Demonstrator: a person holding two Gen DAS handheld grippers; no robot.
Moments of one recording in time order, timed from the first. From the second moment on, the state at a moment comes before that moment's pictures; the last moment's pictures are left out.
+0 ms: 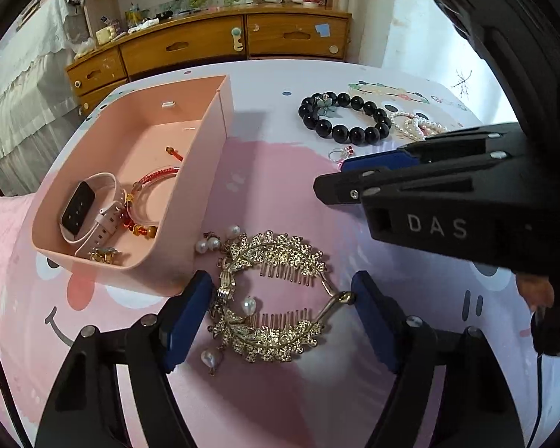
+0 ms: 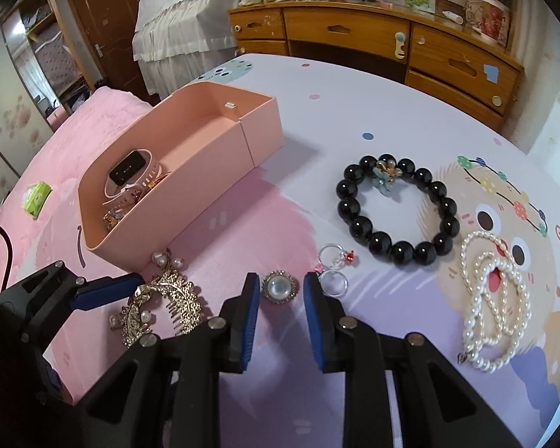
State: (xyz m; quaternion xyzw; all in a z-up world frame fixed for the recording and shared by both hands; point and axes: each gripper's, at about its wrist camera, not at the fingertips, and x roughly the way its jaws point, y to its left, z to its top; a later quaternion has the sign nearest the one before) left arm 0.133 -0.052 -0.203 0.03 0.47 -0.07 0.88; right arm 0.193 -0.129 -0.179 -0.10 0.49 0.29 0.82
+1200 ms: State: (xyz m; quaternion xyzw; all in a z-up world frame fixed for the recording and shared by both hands) left arm 0.077 0.032 -0.152 -0.01 0.45 -0.08 0.89; right arm 0.169 -0.080 -0.148 -0.20 0.48 0.25 0.82
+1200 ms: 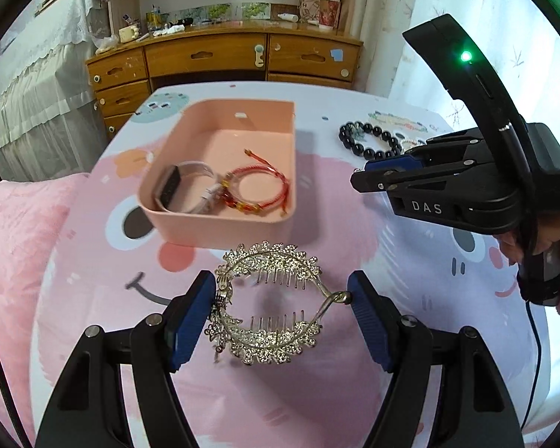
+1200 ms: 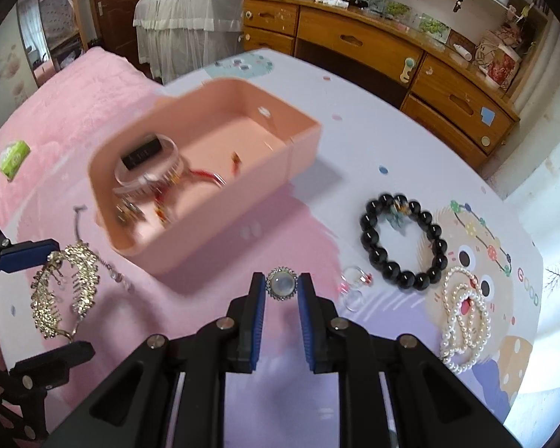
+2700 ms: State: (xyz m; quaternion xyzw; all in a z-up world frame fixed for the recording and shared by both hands) left arm 0.198 0.159 -0.106 -0.10 0.48 -0.07 0.87; right arm 0.166 -0.110 -0.122 0.06 0.46 0.11 0.88
